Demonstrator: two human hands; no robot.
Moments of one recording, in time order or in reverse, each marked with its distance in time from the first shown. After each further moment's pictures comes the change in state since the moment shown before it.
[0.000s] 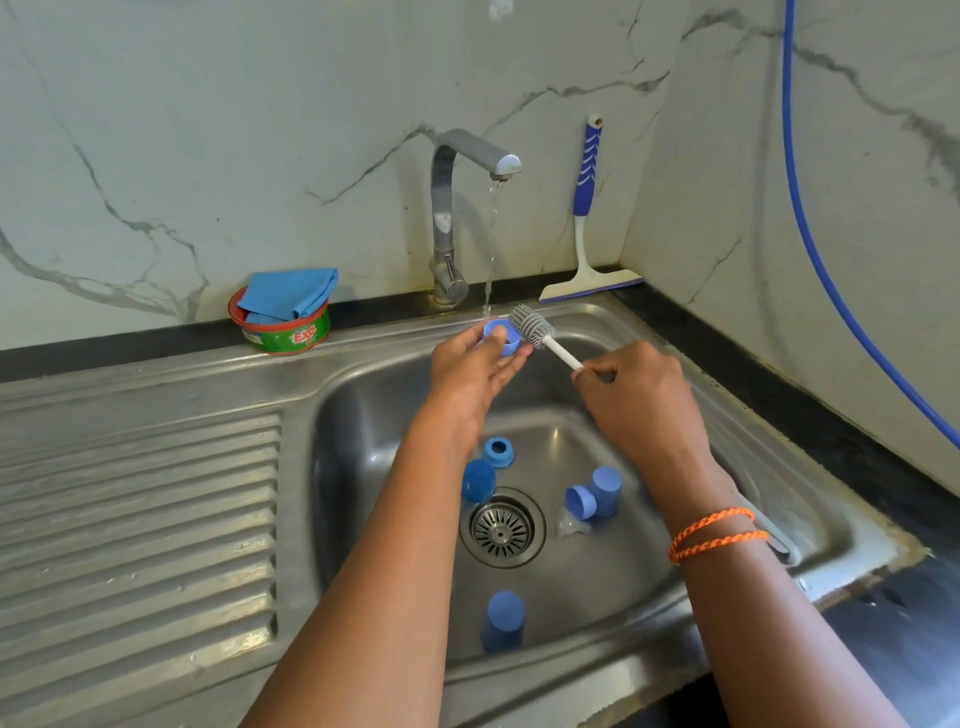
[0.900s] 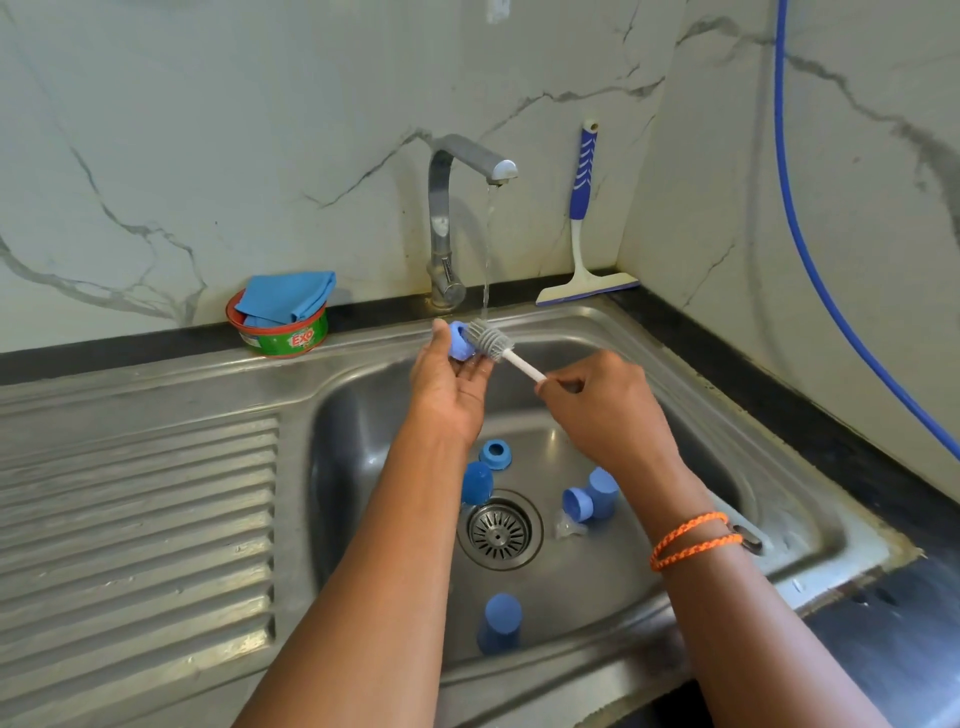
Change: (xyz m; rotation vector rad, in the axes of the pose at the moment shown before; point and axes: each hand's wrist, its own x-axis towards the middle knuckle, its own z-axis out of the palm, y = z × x) left_hand 0.014 -0.001 -0.013 -0.510 0.151 -0.065; right_hand -0.001 -0.006 0.020 0.088 -0.088 -0.062
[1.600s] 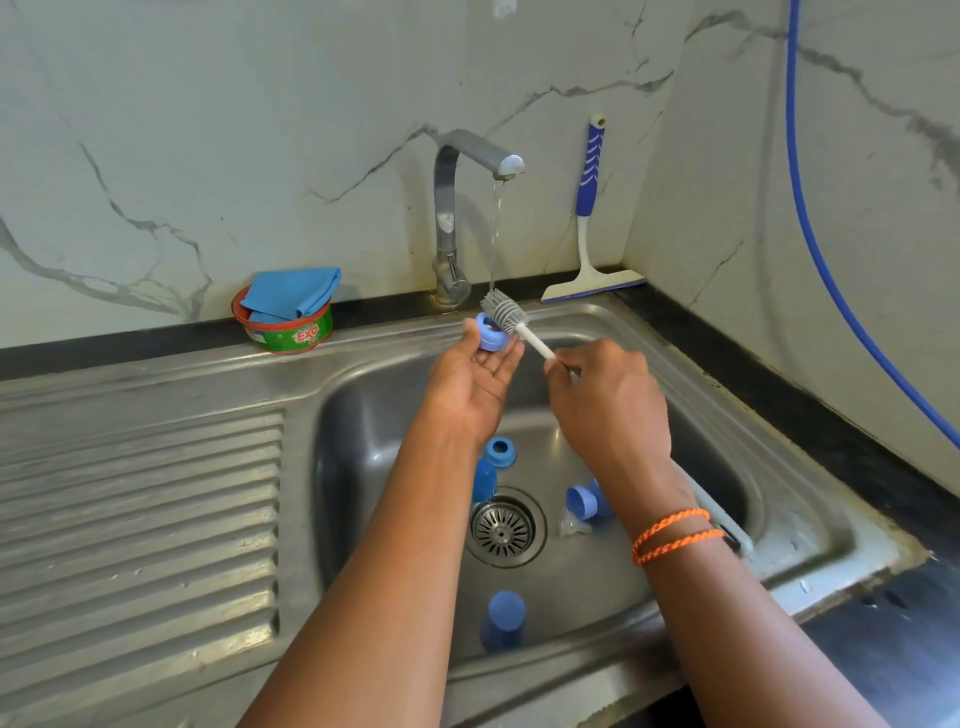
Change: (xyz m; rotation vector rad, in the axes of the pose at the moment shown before) left_hand -0.005 -0.007 0.004 0.047 -0.098 -0.065; right_hand -0.003 -0.012 0.007 -0.193 0.186 -0.039
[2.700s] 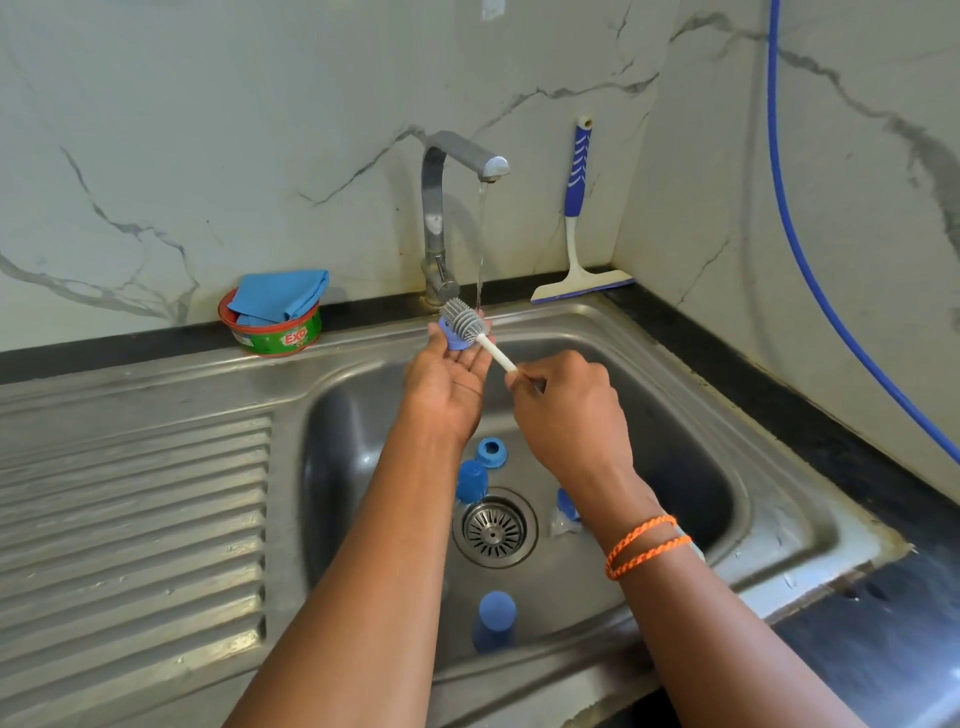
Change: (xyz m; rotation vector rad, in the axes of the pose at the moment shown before) left_hand 0.009 0.008 -0.005 -0.087 -0.001 0.042; right_hand -0.013 -0.014 0.009 0.164 -0.091 0.013
